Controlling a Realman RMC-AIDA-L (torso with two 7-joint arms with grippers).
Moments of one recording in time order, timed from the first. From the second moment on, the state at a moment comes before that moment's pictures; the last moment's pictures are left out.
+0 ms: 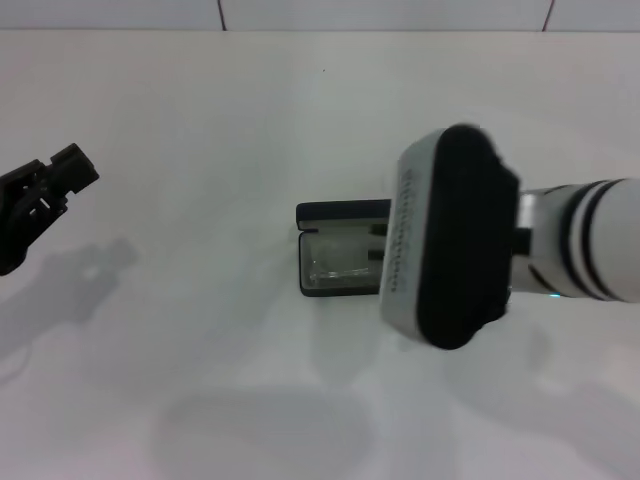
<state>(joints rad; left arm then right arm) -0.17 -1.90 1.13 0.42 1.02 1.79 -1.26 0.38 2.02 -2.15 -1.85 -2.81 -1.11 2.51</state>
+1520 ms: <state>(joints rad) -0.72 -2.10 1.22 0.35 1.45 1.22 -1.36 0.23 2.01 -0.31 -1.10 -1.72 -1.97 1.75</state>
